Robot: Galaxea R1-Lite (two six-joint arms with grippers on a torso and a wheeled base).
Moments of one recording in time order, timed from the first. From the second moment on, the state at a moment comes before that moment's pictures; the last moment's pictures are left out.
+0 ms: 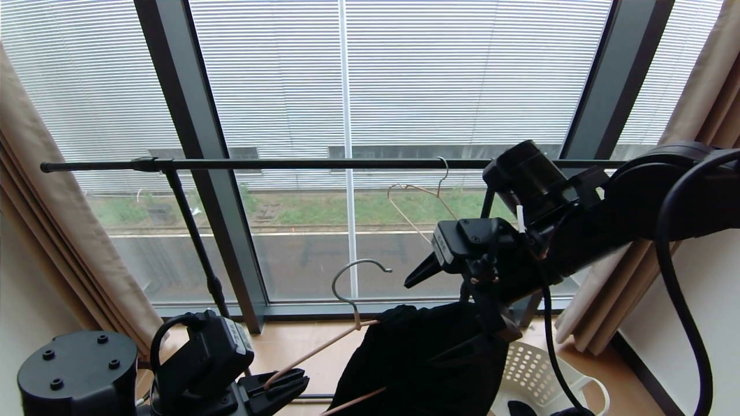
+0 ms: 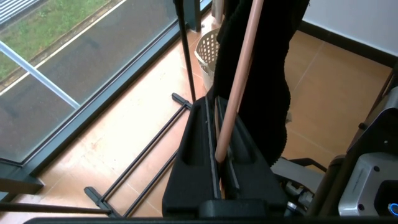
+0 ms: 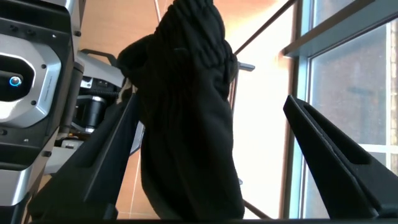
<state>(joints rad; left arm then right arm) -0.67 1.48 -0.15 -0.93 -0.19 0.16 0.59 1.87 -1.45 0.61 0.63 -0.96</state>
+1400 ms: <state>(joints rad) -0.68 1.48 -0.15 -0.93 -0.19 0.16 0.64 1.94 -1.45 0.61 0.62 -0.96</state>
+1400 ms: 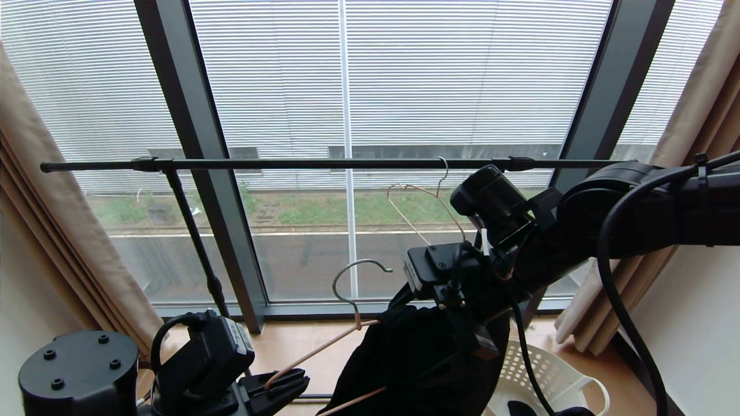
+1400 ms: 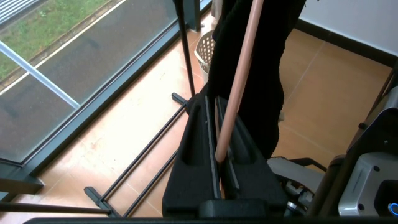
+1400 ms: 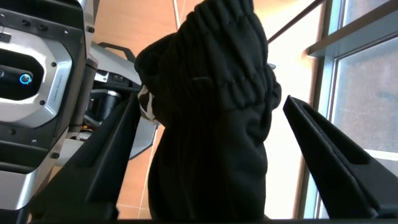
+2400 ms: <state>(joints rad) -0.68 1.49 -0.15 -0.93 -0.19 0.16 0.64 1.94 -1.45 0.61 0.62 -0.96</state>
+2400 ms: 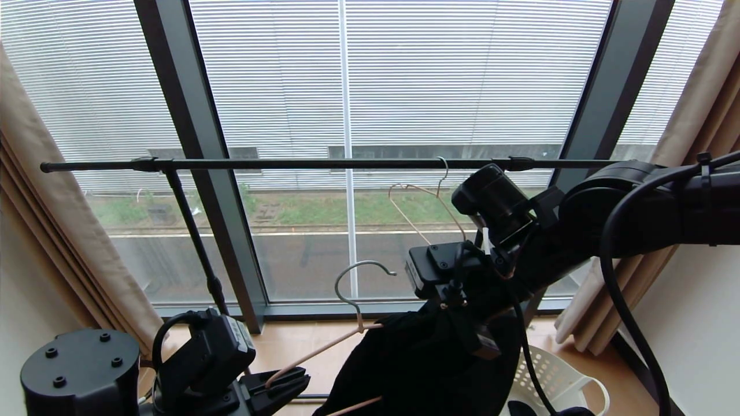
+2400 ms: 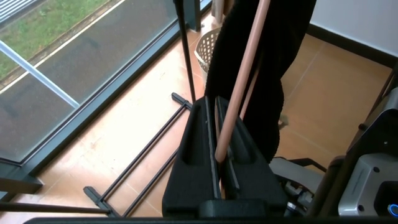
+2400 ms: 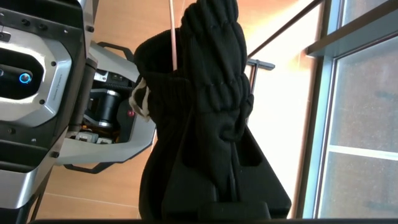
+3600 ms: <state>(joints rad) -0.63 1.45 -0.19 -0.93 -0.19 0.06 0.46 1.82 -1.36 0.61 0.63 -0.96</state>
